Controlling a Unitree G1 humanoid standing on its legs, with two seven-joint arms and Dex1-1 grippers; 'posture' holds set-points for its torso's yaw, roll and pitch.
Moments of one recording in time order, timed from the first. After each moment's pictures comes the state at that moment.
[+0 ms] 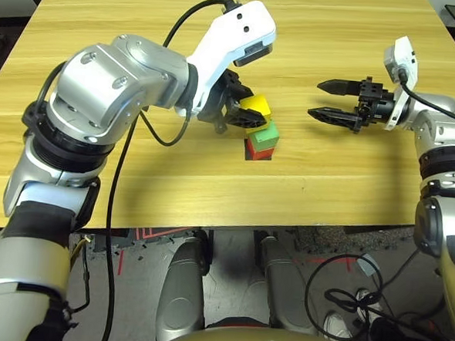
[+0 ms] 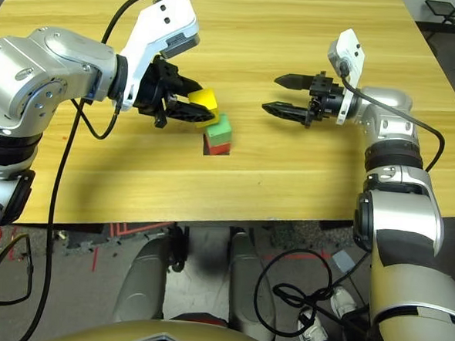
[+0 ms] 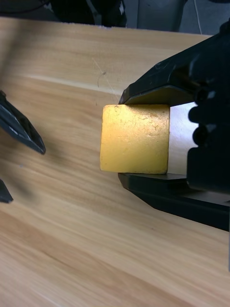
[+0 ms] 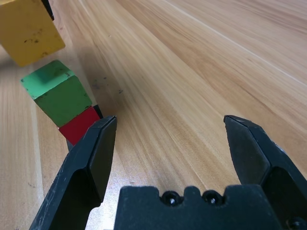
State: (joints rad) left arm -1.15 0.61 -0.36 -0.28 -0.48 1.26 -0.85; right arm -1.02 -0.61 -0.06 0.93 0.23 0.03 1.43
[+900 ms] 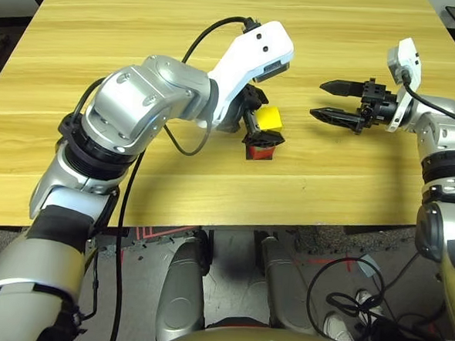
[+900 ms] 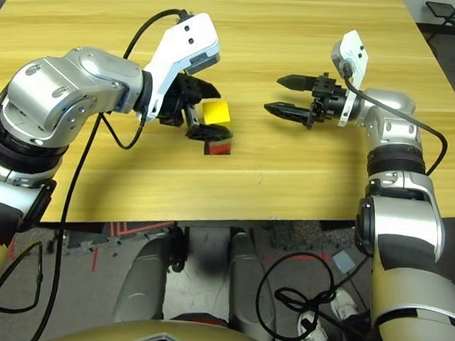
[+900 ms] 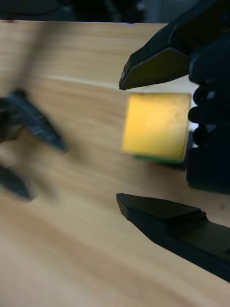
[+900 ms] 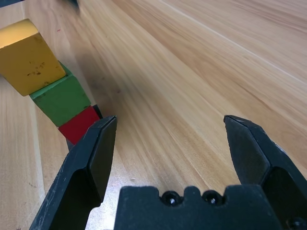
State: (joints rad) left arm -1.09 0.53 -0.22 -0.25 -0.47 1.15 -0.77; right arm -1.00 -0.62 -0.08 0.89 0.23 0.06 1.41
